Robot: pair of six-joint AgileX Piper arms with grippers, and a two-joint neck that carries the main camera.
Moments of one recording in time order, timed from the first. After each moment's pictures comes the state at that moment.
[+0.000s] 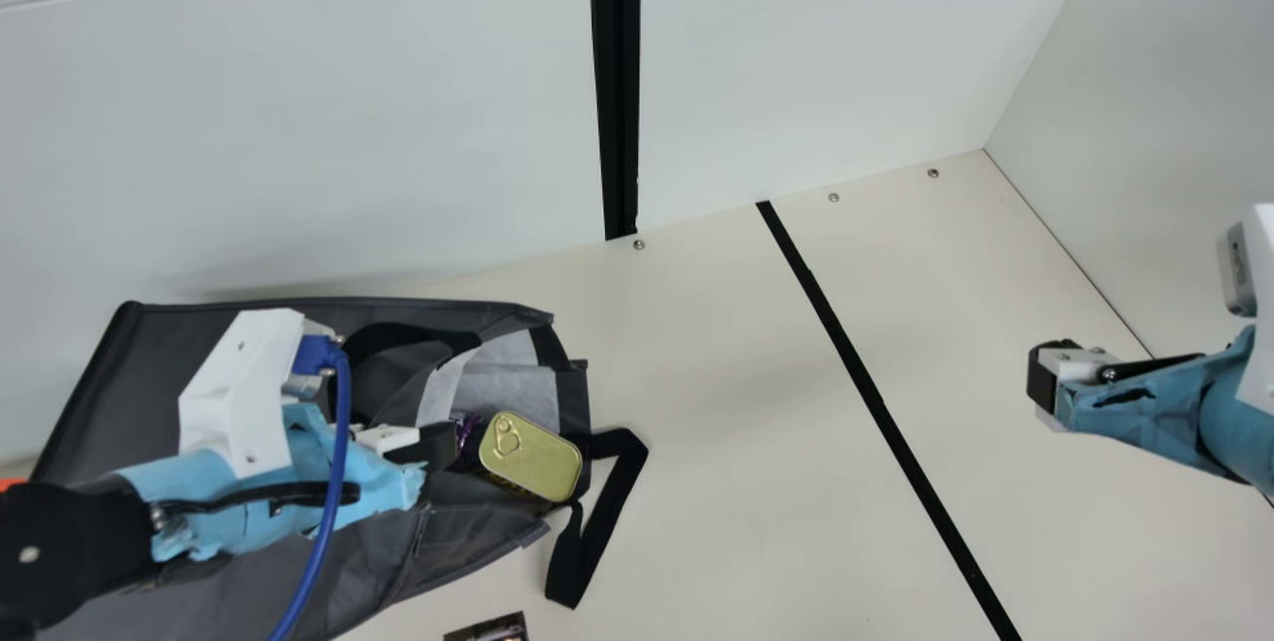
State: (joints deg) left arm -25.6 88.8 -76.6 -38.7 48.7 18.4; right arm -25.8 53.9 -76.4 -3.4 70.0 -6.3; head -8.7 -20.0
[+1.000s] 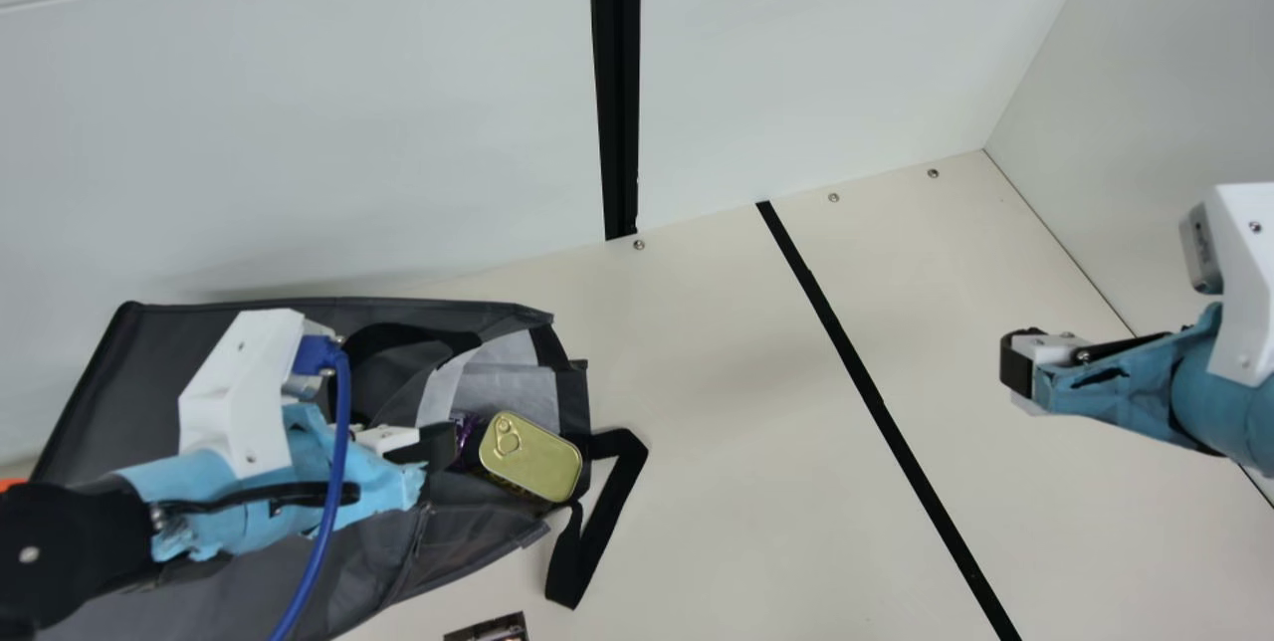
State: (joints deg) left arm -25.6 88.8 -76.6 -38.7 48.7 18.4; right arm -27.3 57.3 -76.8 2.6 68.8 -11.8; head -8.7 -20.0
